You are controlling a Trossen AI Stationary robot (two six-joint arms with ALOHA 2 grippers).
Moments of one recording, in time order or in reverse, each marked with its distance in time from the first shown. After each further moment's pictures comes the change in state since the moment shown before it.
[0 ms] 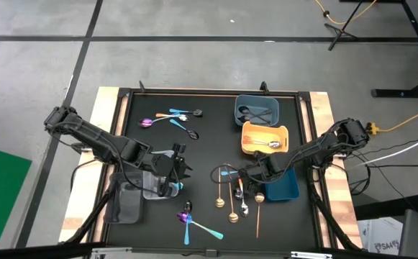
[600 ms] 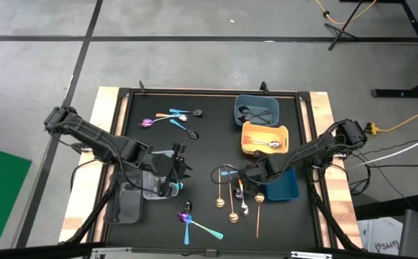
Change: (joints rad) left arm 0.000 0.000 0.000 0.000 0.000 0.000; right arm 0.000 0.031 -0.001 -0.024 0.010 0.000
